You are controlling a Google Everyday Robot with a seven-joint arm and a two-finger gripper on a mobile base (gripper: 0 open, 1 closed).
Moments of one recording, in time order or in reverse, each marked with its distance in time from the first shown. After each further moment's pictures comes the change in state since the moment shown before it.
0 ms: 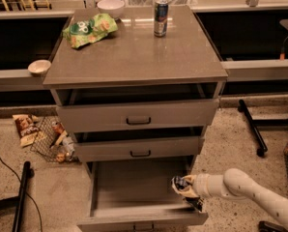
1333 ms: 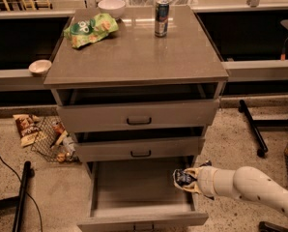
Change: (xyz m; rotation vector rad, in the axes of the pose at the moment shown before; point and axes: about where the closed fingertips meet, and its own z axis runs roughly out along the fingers) arm -0.127 0.025 -0.104 0.127 0.095 -0.379
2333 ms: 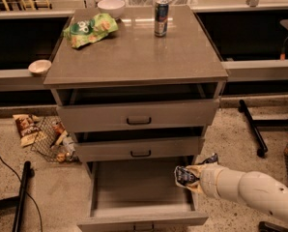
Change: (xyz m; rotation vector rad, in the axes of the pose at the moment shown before) arm -0.059 -0.013 -0.059 0.084 0.095 -0.181
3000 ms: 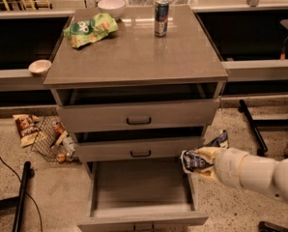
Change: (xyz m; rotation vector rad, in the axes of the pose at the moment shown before) arm -0.047 -0.064 -0.084 0.120 -0.104 -0.196
